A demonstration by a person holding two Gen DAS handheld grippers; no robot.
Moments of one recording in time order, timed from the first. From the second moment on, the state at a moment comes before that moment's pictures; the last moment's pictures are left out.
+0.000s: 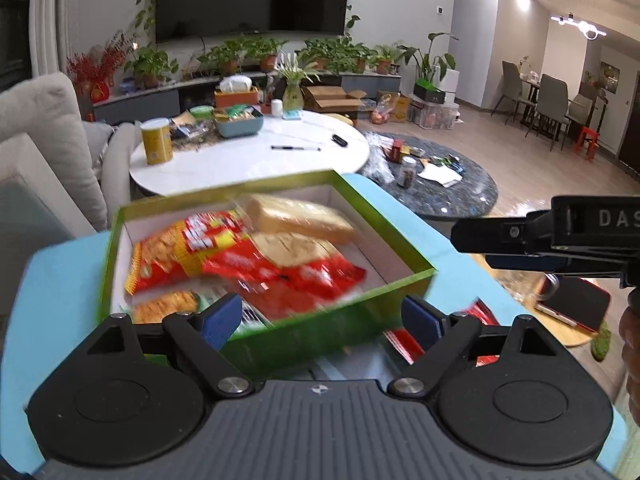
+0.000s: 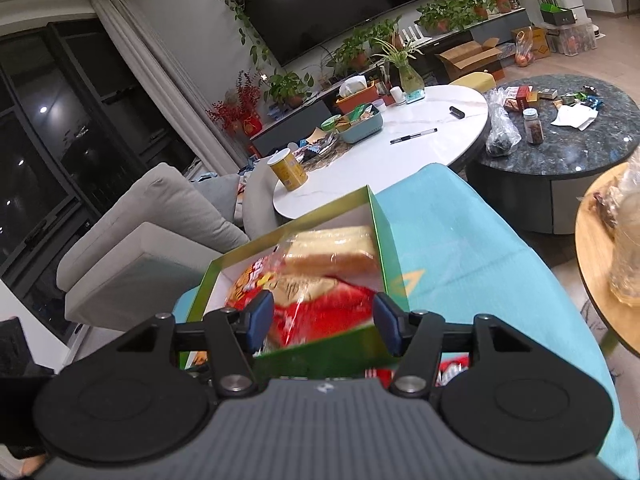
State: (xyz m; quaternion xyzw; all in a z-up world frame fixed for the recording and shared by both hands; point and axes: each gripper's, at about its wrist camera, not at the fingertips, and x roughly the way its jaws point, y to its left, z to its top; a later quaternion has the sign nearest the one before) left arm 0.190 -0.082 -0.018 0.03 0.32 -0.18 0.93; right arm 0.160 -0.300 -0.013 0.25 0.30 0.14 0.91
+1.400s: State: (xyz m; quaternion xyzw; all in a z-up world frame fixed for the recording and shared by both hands) left arm 0.190 -0.172 -0.097 0.08 0.42 -0.24 0.87; right arm 0.160 -0.345 -0.101 0.25 0.38 0.10 0.88
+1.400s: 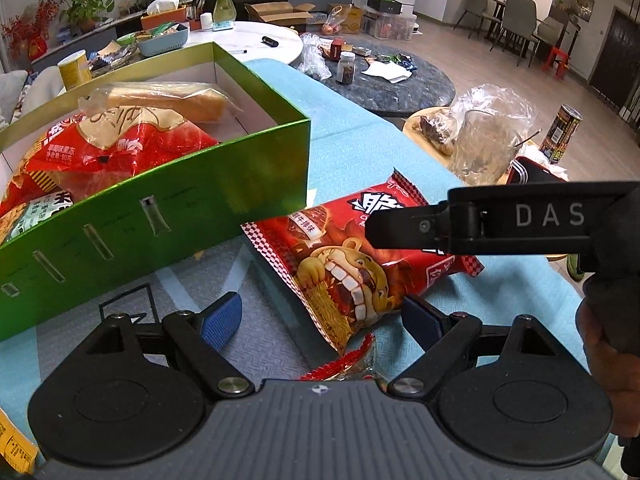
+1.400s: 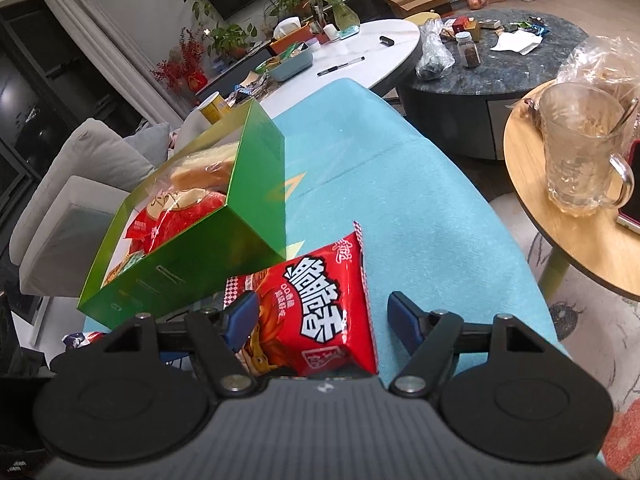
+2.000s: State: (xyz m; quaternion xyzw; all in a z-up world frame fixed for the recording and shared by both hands) left arm 0.177 -0.172 -0.085 0.08 0.40 -0.27 0.87; right arm 0.152 -0.336 -0.098 0.26 0.39 0.11 0.88
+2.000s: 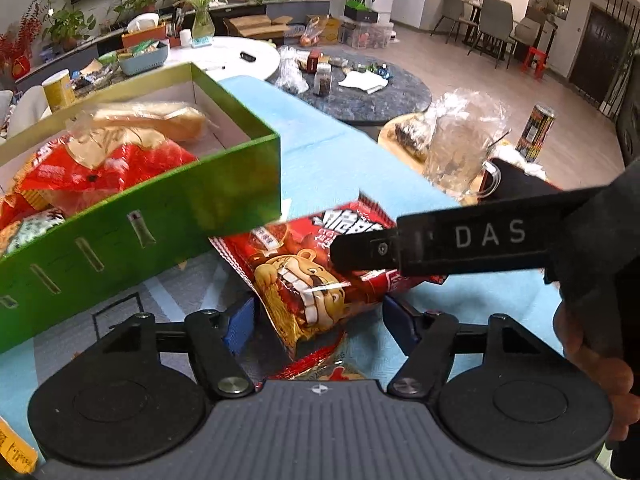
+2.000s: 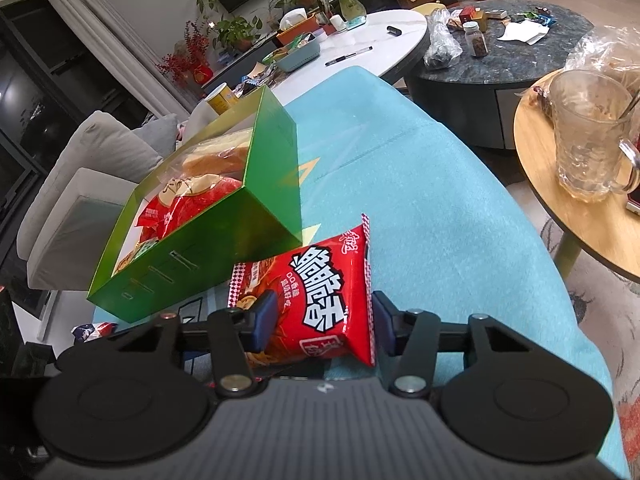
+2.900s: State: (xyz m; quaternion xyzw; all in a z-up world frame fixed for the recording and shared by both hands) left arm 0.162 -0.054 0.028 0.06 0.29 -0.19 0.94; right arm 0.156 -0.237 0.012 0.23 0.28 0.22 0.90
